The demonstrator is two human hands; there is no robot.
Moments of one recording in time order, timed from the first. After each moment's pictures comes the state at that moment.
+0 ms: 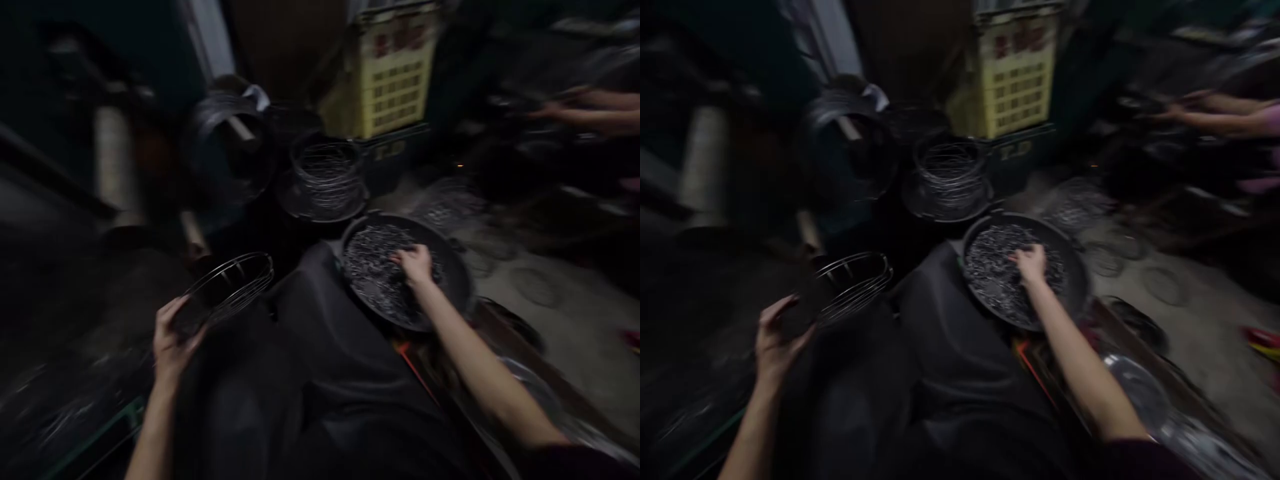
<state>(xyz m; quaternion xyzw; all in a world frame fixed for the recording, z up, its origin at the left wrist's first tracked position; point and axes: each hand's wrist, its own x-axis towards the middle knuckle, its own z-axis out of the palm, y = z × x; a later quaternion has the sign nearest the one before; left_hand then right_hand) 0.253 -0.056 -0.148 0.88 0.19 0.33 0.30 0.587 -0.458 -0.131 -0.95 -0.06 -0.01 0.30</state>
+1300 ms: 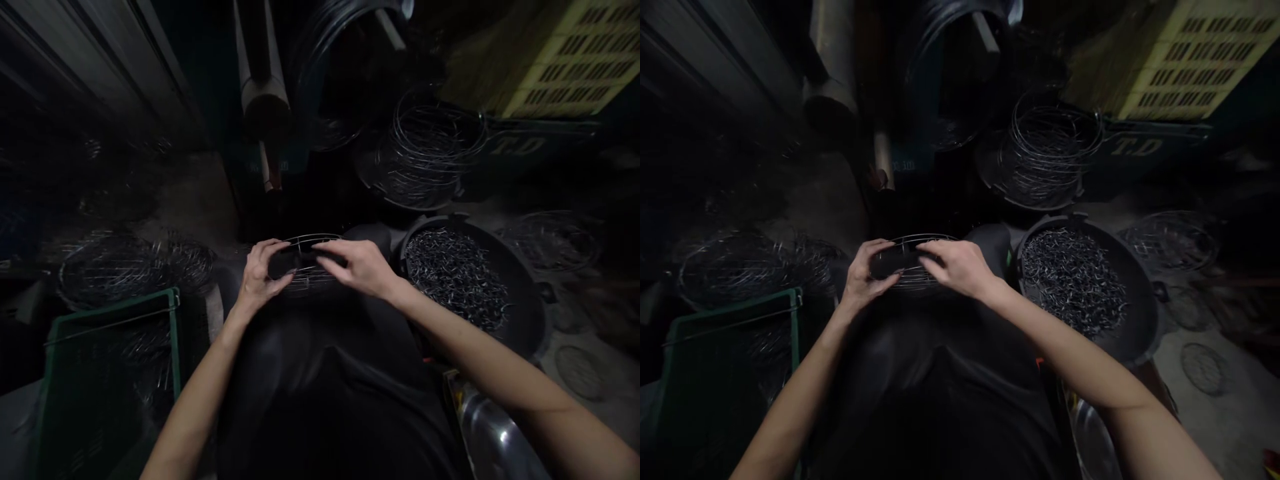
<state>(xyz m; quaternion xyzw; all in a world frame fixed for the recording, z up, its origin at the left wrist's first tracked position) 0.272 -0.125 -0.146 0.88 0.18 0.28 0.35 0.447 -0.263 -0.075 -0.76 -0.57 0.20 0.24</state>
